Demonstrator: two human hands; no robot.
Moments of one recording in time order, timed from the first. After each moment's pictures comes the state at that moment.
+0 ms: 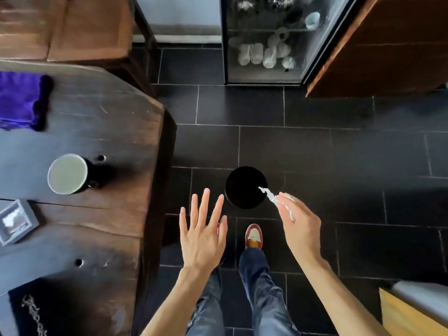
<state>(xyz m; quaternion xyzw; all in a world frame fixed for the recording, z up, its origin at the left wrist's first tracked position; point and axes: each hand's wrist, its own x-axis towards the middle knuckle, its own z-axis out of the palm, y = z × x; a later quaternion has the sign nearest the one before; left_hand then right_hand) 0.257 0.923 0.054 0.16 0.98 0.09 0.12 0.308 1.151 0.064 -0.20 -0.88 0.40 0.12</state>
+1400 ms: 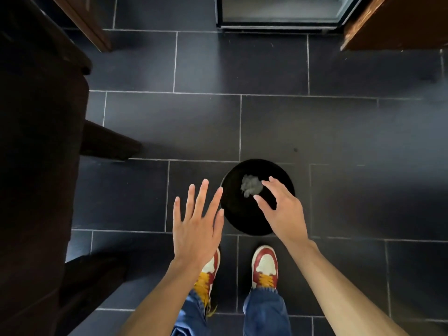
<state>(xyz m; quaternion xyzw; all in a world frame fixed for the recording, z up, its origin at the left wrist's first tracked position) 0.171 0.934 -0.322 0.22 0.97 0.04 0.13 0.206 1.157 -0.315 -0.25 -0.89 0.36 -0.13</state>
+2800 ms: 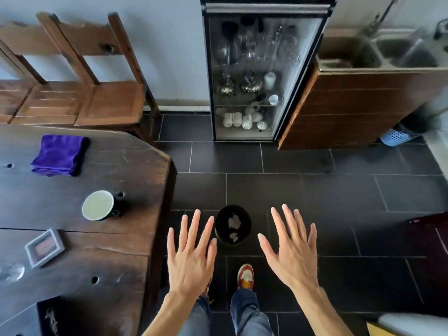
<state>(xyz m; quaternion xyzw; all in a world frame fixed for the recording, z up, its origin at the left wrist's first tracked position) 0.288 0.906 0.197 0.20 0.97 0.09 0.00 0.363 1.145 0.221 -0.20 -0.97 0.11 -0.01</state>
